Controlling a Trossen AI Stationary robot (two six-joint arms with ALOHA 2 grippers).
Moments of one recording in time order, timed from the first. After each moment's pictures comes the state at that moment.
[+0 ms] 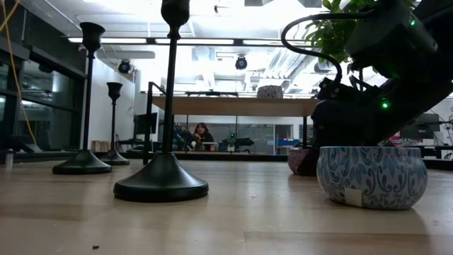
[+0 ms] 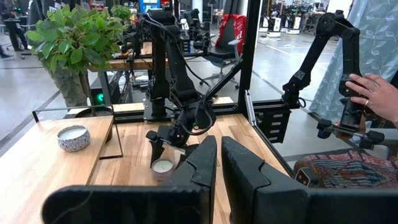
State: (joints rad) left arm -0.37 0.42 0.88 -0.53 -0.19 -0.03; right arm 0.37 1.79 0.59 0.13 0.74 0.95
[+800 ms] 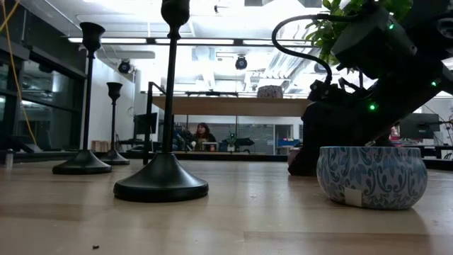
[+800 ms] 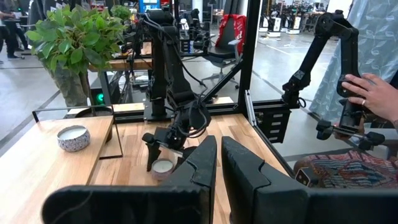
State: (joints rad) left arm -0.37 0.42 0.88 -0.53 -0.19 -0.03; right arm 0.31 1.79 0.59 0.20 0.71 0.84
